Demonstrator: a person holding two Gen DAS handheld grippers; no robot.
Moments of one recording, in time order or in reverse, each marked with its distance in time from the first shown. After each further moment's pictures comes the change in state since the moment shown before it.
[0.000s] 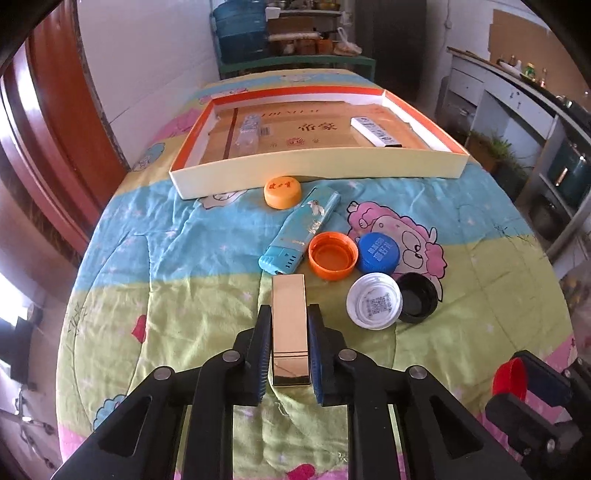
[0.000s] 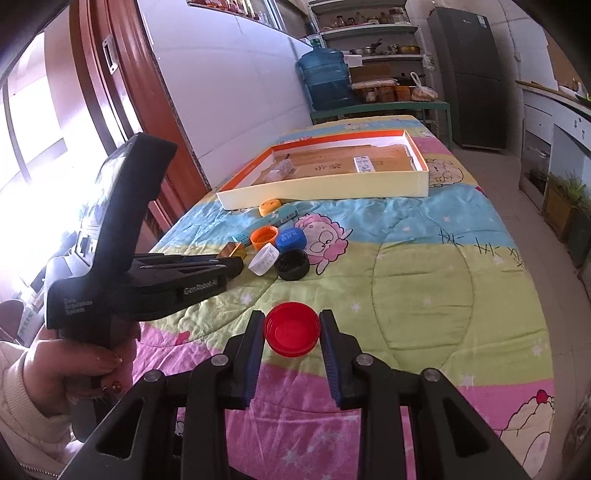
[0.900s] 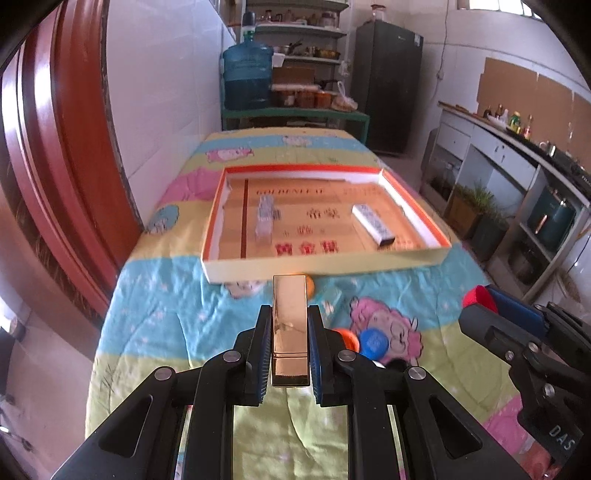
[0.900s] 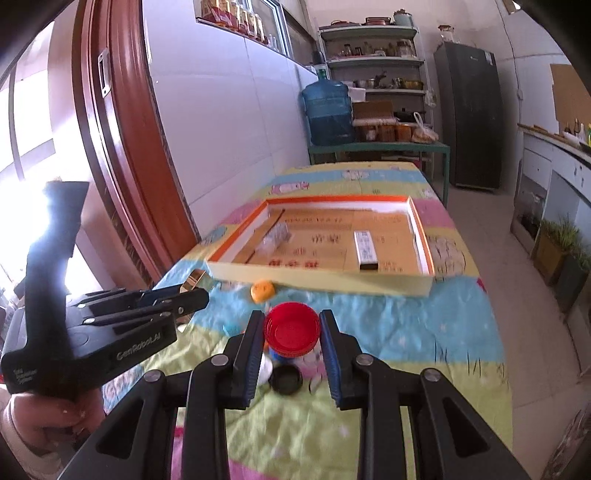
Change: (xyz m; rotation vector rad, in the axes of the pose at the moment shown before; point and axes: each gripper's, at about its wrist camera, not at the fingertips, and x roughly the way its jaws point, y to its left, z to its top) left arm -0.049 0.036 0.047 -0.056 -0.195 -0.087; right arm 0.009 0.015 0.083 -0.075 -0.110 -0.067
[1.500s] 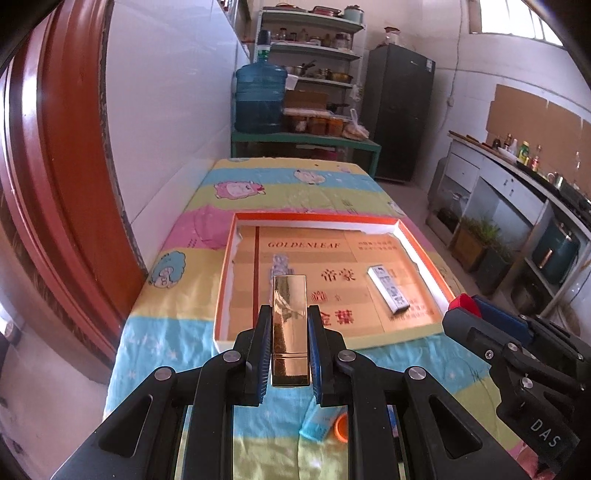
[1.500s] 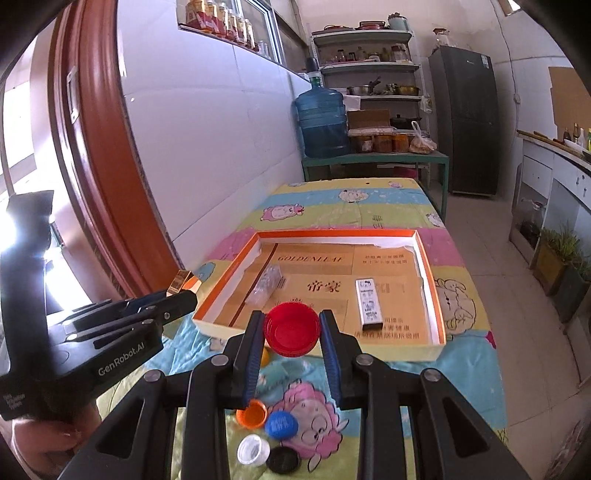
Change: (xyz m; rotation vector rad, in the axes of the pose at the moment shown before) left arm 0.016 0.014 0.057 -0.052 -0.077 0.016; right arm 0.043 -0.006 0.062 0.023 -0.021 -0.021
